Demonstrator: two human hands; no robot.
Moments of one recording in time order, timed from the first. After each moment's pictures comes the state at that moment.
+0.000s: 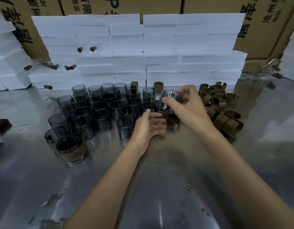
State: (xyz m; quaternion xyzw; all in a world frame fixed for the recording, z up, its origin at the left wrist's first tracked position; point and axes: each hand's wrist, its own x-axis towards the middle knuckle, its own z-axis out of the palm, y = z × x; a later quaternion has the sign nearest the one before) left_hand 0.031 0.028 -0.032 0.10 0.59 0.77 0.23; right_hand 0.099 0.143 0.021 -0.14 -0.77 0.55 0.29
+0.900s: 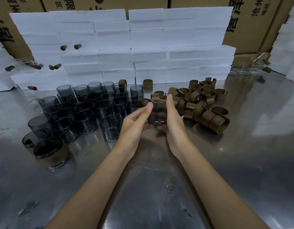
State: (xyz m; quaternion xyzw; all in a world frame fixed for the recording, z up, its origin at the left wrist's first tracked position) left_hand 0.044 0.035 -0.034 0.21 0.59 0.76 0.17; right_hand 0.094 0.143 -0.034 -0.20 -0.59 0.75 0.23
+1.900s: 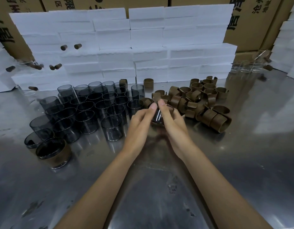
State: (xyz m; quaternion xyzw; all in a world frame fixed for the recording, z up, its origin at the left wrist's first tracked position) left_hand 0.058 0.035 -0.030 0.24 0.71 0.66 0.09; right_hand 0.098 0.143 -0.039 -0.17 -0.62 0.73 0.22
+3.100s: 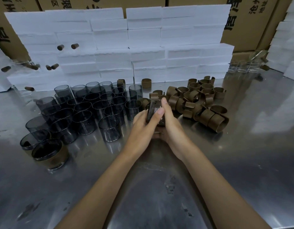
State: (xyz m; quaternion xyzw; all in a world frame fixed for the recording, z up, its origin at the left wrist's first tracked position) left_hand 0.058 0.042 -0.037 0.28 0.69 0.65 0.14; right_hand 0.102 0.143 -0.034 -0.14 -0.62 0.76 0.14
